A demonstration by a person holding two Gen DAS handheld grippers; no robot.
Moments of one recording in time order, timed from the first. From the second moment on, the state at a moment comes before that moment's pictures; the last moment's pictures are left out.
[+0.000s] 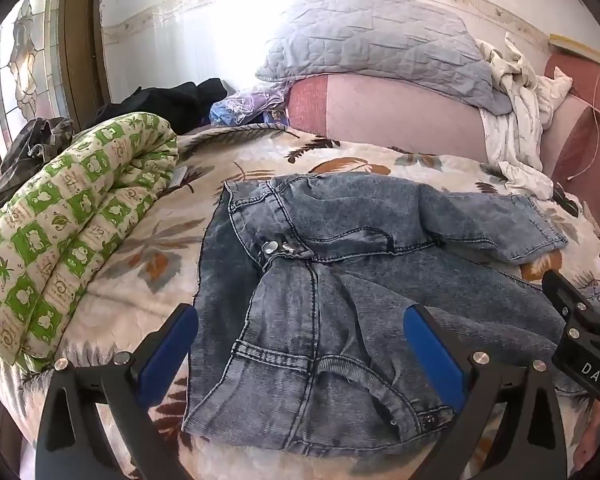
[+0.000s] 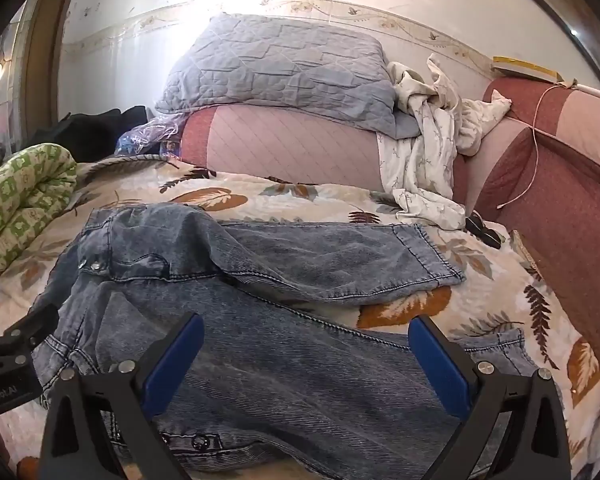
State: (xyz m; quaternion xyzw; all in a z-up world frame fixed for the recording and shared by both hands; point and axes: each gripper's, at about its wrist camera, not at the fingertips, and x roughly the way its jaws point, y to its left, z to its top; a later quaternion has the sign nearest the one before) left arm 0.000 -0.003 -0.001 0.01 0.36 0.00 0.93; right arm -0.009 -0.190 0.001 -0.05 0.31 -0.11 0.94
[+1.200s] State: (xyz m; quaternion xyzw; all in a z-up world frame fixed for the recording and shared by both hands) left arm 0.034 0.060 -0.024 -0.05 0.39 0.08 0.91; right arm -0.014 -0.320 -0.021 0.04 0.36 -0.21 0.91
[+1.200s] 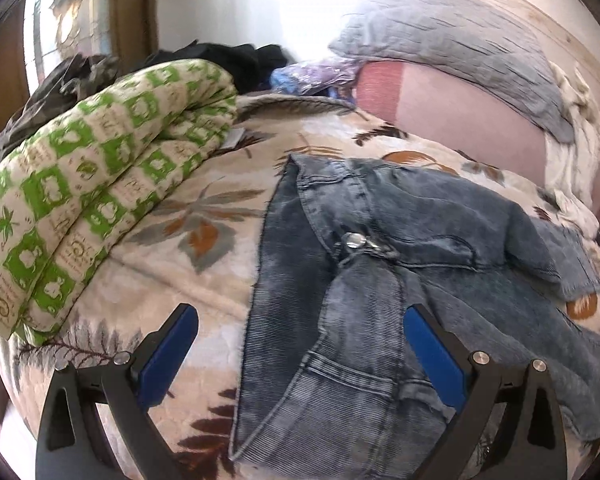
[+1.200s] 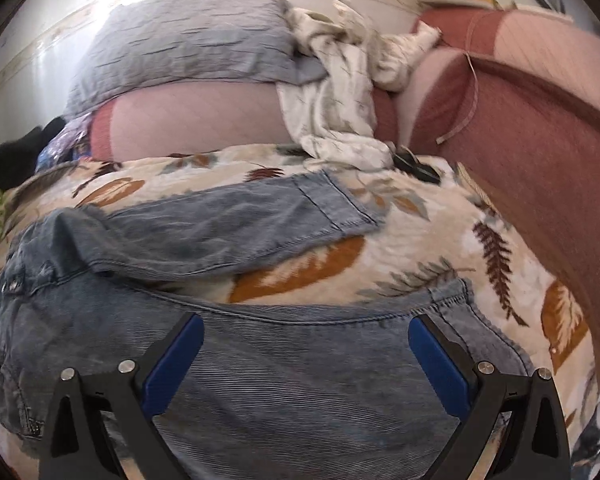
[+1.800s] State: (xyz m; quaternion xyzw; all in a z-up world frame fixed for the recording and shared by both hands) left arm 0.117 0.091 -0.005 -0.07 0.36 0.18 0.91; right arm -0.010 -0.398 -0.028 0.16 0.36 -0.23 0.89
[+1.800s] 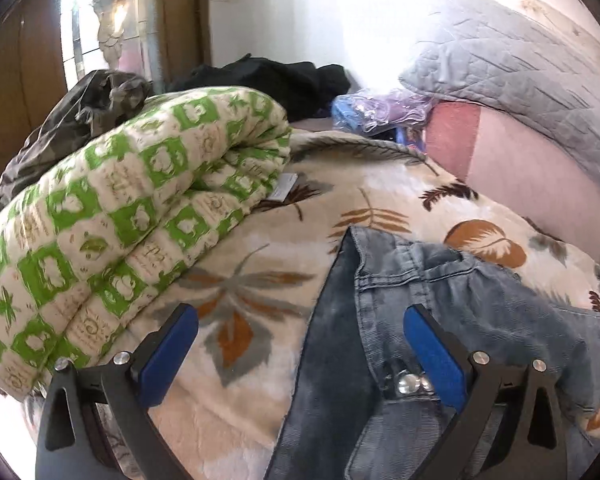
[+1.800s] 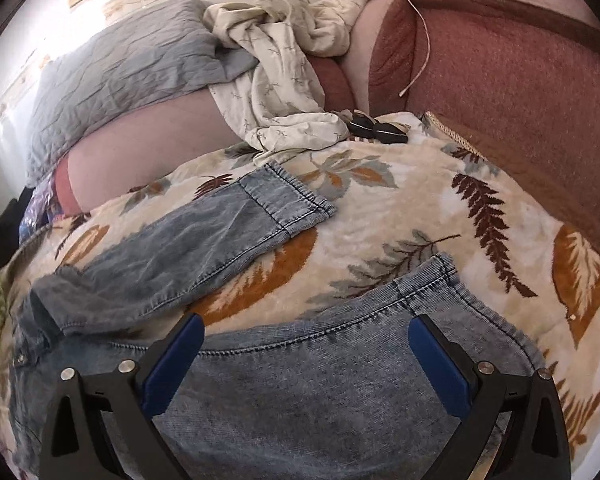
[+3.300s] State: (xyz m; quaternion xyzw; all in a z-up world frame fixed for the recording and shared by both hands) left arm 0.231 0.131 -0.038 -0.06 0.42 0.10 0.90; right arm 0.309 -0.519 -0.094 0.14 0.52 -0.15 0.83
